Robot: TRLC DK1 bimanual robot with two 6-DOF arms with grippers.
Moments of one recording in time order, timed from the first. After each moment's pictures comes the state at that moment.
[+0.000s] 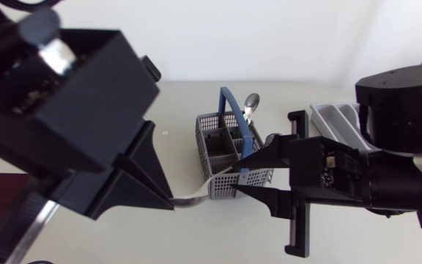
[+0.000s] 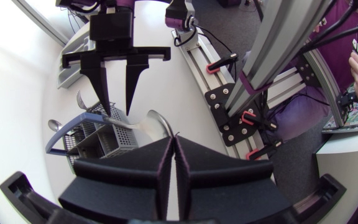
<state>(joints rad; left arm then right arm) -0.95 1.36 1.62 -1.41 0.29 0.97 0.75 0.95 0.71 -0.31 -0.33 -0.73</state>
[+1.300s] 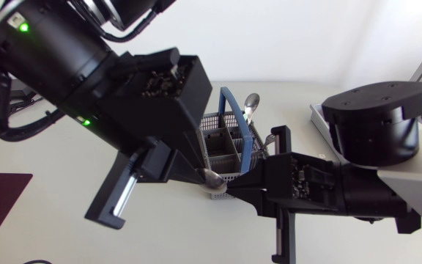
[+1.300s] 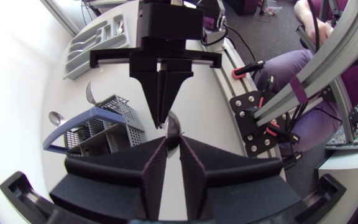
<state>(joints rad) -0.85 1.46 1.54 -1.21 0.33 0.96 0.80 1.01 0.68 -0.28 -0.31 -0.69</state>
